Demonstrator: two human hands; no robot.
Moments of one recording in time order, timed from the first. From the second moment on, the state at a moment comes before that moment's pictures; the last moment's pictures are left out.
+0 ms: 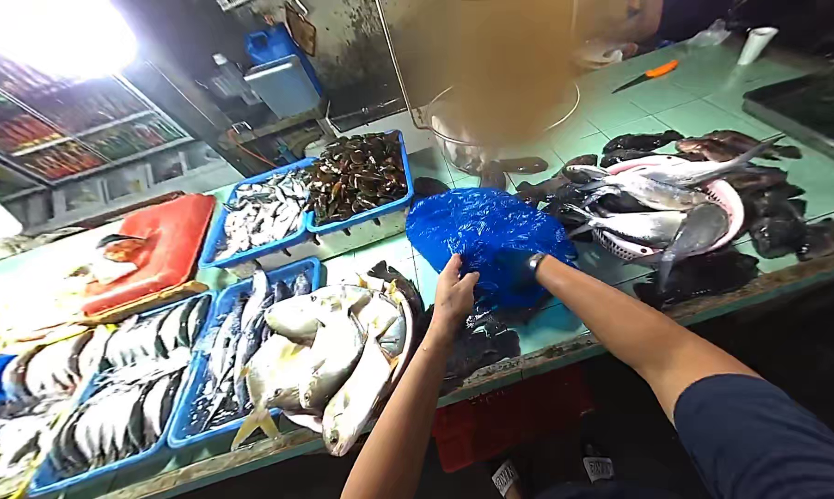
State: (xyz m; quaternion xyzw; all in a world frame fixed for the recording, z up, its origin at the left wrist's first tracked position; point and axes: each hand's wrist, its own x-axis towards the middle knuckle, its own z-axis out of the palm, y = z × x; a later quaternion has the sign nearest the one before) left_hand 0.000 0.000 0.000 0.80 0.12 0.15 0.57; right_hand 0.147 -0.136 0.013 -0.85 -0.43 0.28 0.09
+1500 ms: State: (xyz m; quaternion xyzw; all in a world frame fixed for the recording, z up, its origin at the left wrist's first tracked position) left_hand 0.093 -0.111 0.165 0.81 0.09 0.07 0.58; right_hand 0.201 -0.267 0.139 -0.25 -0.18 -0.08 0.95
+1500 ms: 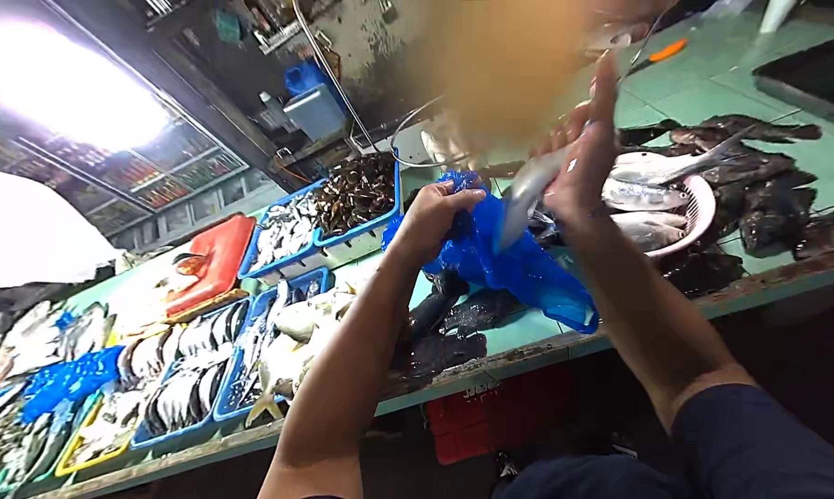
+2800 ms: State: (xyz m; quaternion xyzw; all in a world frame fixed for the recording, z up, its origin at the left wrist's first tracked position) left_hand 0.077 -0.048 0.143 0.75 0.16 0.08 0.64; right_hand 0.206 -0.150 0.091 -0.36 -0.22 -0.08 0.90
